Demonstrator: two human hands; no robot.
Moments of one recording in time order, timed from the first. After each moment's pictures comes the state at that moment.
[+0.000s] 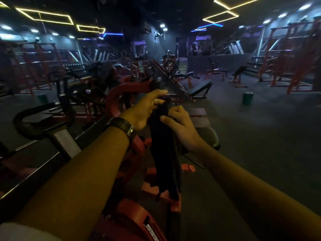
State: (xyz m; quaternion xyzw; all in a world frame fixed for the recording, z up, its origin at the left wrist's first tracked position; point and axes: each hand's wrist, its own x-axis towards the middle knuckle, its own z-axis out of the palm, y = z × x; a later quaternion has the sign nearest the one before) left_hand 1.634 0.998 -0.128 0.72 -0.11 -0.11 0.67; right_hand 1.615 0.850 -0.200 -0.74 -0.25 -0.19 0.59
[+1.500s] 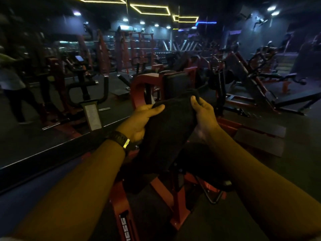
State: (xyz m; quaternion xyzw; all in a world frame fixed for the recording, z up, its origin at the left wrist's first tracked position) left_hand 1.756 0.815 -0.193 0.61 0.07 0.13 0.78; right_hand 1.869 0.657 -0.201 -0.46 -0.22 0.15 0.85
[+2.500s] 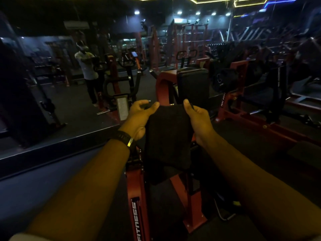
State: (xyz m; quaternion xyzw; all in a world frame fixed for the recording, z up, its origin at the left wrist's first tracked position) left_hand 1.807 0.769 -0.197 0.55 0.29 0.40 0.67; right_hand 1.934 0.640 -0.213 -0.55 -0.29 0.26 0.74
